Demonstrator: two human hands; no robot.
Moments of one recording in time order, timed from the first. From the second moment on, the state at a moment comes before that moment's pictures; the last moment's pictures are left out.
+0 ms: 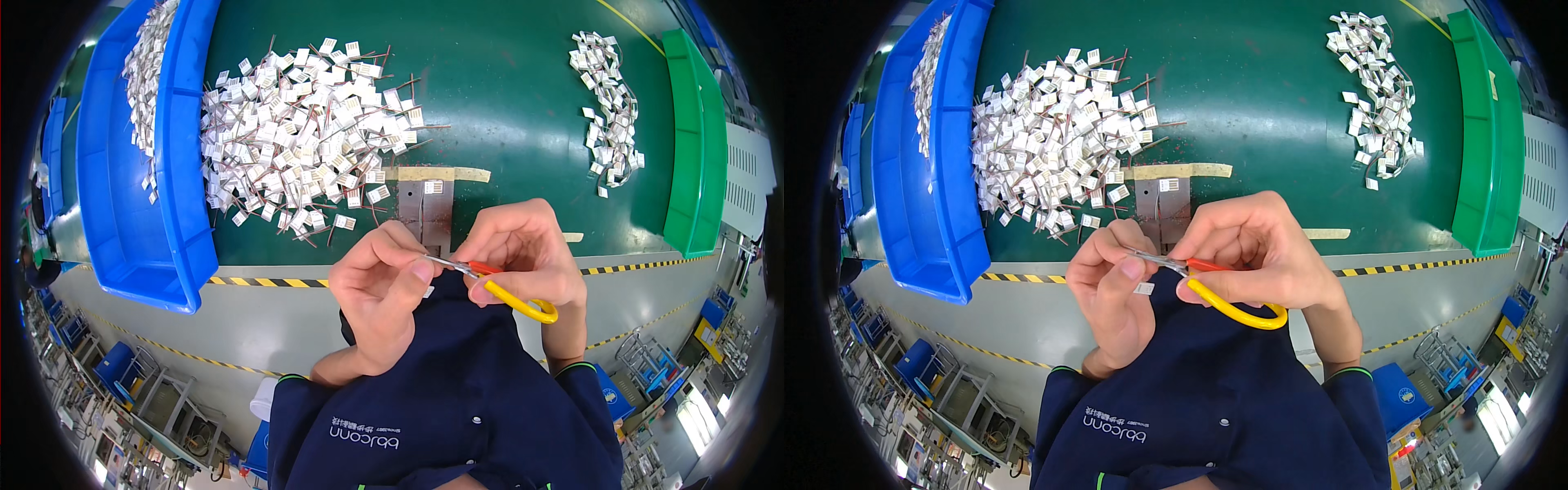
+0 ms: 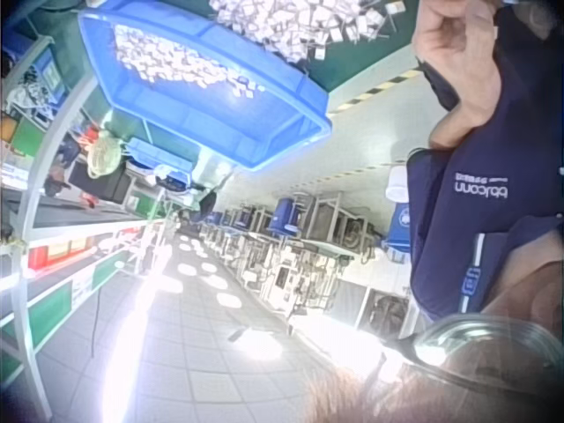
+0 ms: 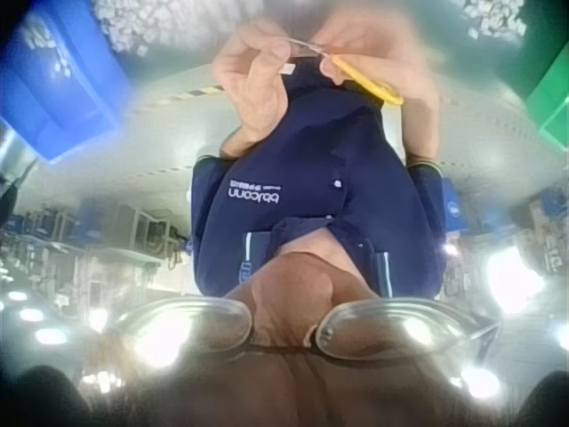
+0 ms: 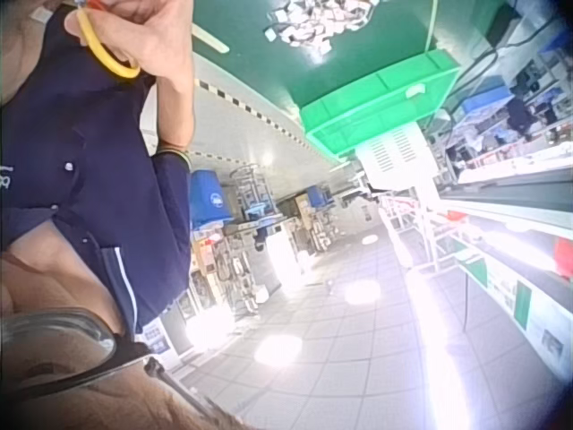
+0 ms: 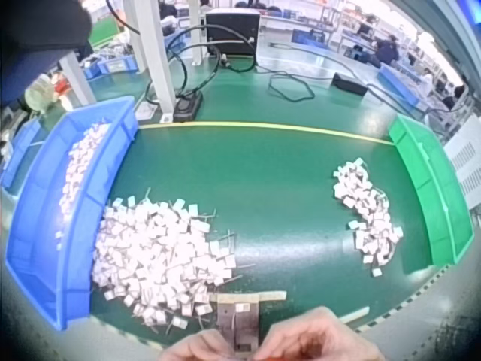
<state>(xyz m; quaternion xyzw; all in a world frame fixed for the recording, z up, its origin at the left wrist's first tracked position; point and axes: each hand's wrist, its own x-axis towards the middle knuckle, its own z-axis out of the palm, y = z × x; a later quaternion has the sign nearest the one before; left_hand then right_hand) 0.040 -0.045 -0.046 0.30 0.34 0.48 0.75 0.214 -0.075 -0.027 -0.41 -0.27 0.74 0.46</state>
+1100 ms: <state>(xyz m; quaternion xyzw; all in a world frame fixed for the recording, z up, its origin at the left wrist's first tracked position) 0.031 -0.031 -0.042 0.38 0.39 0.49 0.68 0.209 -0.079 -0.034 -0.47 -0.23 0.65 0.55</state>
